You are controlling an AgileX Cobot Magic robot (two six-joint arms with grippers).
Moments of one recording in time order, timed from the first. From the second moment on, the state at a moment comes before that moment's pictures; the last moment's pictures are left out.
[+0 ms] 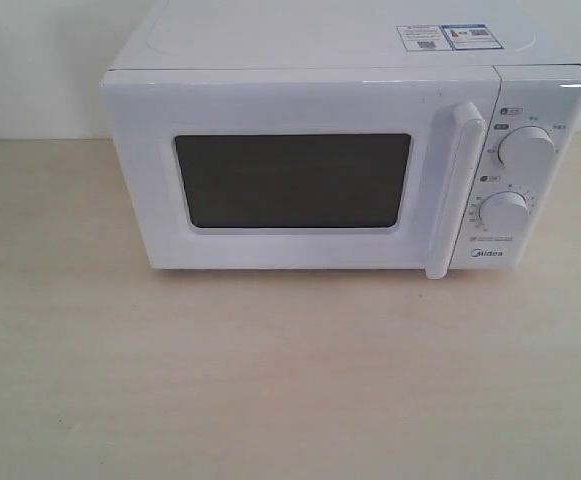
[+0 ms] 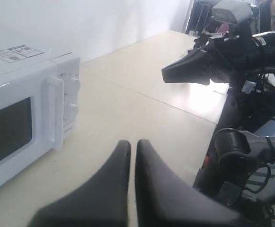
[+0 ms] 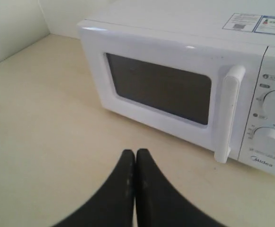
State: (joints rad) left arm -0.54 0.48 -0.76 -0.88 0.78 0.67; right arm 0.29 0.38 -0.68 0.50 0.80 -0.34
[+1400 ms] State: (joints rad) left arm -0.54 0.10 -0.66 -0.85 0.83 0.52; right arm 0.29 0.24 -0.68 0.48 1.02 -0.34
